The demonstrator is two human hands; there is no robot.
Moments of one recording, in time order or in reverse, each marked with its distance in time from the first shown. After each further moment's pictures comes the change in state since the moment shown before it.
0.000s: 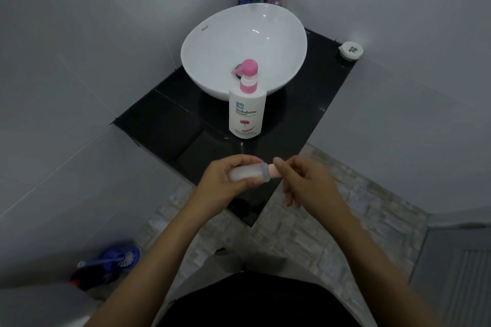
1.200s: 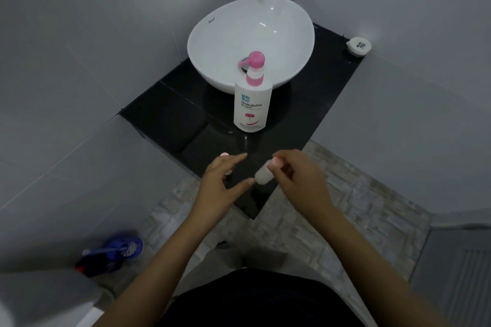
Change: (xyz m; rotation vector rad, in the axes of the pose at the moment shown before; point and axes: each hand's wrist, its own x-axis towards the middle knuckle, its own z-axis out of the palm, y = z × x) left_hand -0.018 -0.041 0.008 0.210 0.220 -0.036; right_hand 0.010 0.029 0.023 -0.415 0.130 -0.282
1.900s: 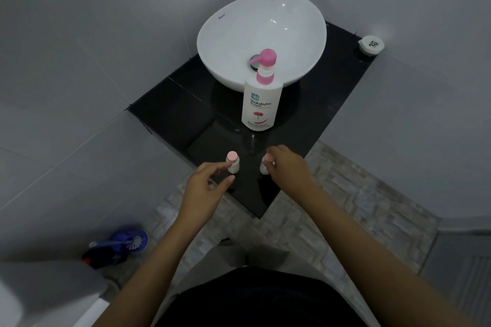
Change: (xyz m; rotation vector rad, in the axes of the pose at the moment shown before) left_hand -0.004 -0.028 -0.020 0.031 0.142 -0.088; right_hand 0.048 0.027 0.050 -0.375 -0.267 0.006
